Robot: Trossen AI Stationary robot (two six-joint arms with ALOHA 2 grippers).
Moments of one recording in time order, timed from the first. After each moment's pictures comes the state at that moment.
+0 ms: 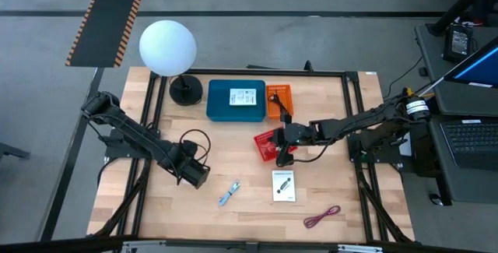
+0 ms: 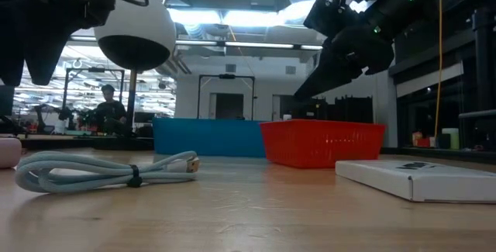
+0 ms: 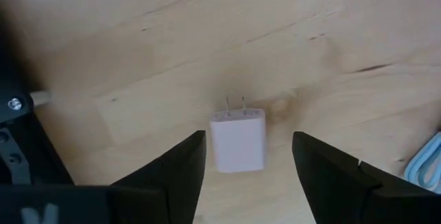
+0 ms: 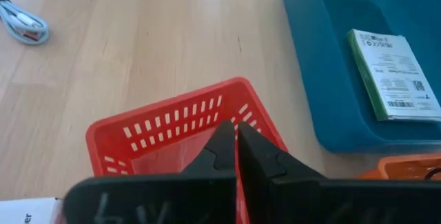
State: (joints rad) left arm -0.52 1.49 1.05 -1.12 -0.11 -1.79; right arm 0.10 1.49 0.74 0.04 0.24 -0.05
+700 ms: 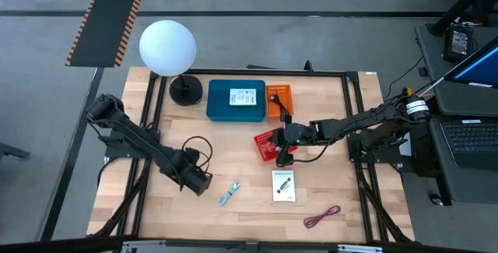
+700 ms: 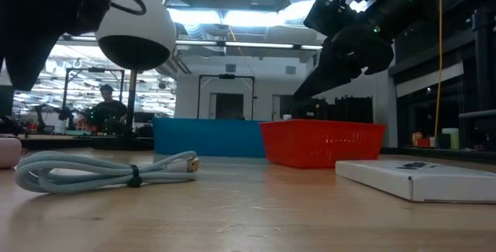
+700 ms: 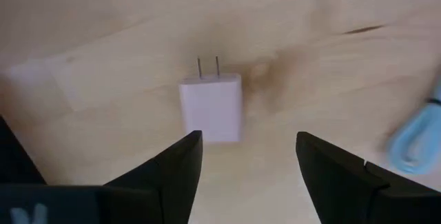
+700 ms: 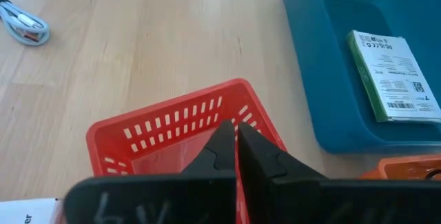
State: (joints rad) left arm -0.56 1.54 1.05 -1.02 -0.05 -1.86; right arm 0.10 1.49 0.74 0.04 0.24 -0.06
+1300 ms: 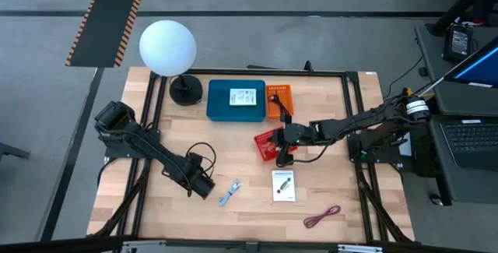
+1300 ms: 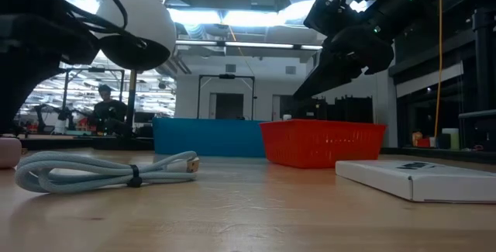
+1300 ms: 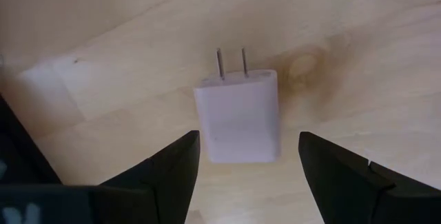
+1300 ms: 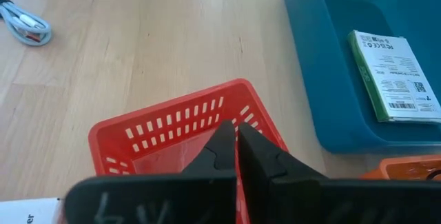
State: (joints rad) left arm -0.56 1.69 1.04 -1.01 0.02 -1.79; right arm 0.10 1.49 0.74 0.04 0.24 -0.05
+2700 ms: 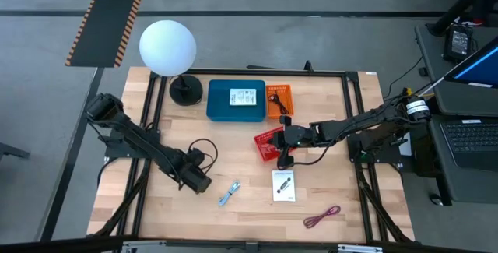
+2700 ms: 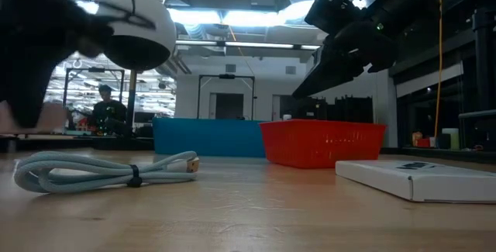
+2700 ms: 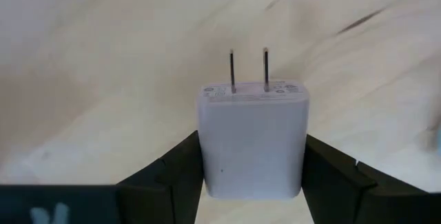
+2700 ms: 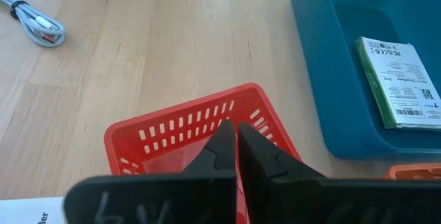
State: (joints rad) left arm -0.55 1.53 0.91 -0.83 -0.13 -1.56; right arm 0.12 1.49 0.74 0.05 0.24 -0.06
